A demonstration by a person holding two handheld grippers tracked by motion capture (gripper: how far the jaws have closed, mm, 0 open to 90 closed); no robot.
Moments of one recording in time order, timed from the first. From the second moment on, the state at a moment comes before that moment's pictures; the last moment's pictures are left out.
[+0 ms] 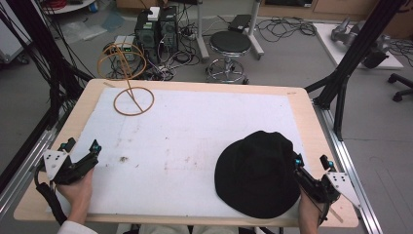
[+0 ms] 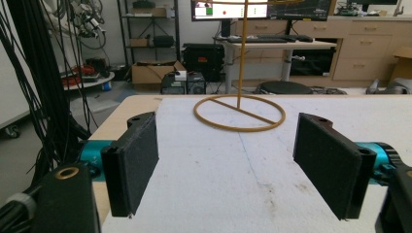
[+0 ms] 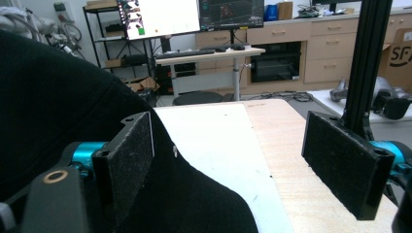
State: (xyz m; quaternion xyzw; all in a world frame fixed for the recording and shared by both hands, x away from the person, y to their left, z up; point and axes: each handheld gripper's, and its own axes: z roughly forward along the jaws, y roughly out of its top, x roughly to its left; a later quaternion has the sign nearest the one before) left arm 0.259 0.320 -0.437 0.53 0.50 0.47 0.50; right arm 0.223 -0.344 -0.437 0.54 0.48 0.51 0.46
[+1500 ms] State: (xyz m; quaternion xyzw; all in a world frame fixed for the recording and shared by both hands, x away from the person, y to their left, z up) left arm 0.263 0.322 -0.441 0.52 0.51 0.44 0.51; right arm 0.221 -0.348 -0.432 0.55 0.47 0.53 0.44
